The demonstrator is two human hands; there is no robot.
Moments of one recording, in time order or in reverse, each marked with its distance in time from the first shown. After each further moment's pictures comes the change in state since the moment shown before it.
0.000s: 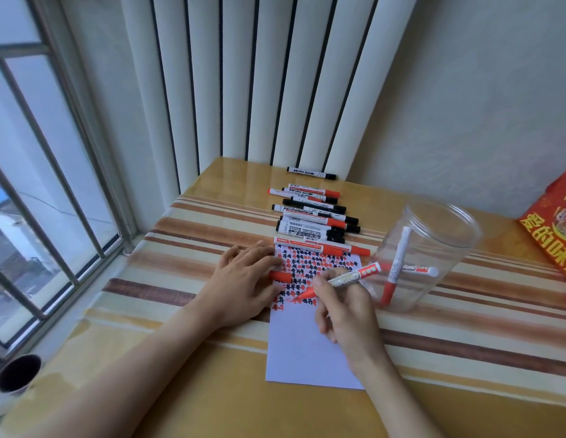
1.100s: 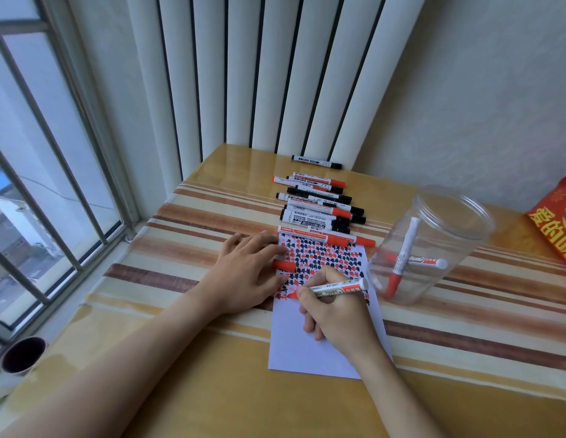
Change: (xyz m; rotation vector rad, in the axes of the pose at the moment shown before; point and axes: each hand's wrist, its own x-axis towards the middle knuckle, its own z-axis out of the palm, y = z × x) left_hand 0.001 0.002 -0.001 0.017 0.008 -0.013; right_hand -0.001 0.012 0.007 -0.287 -0.078 0.008
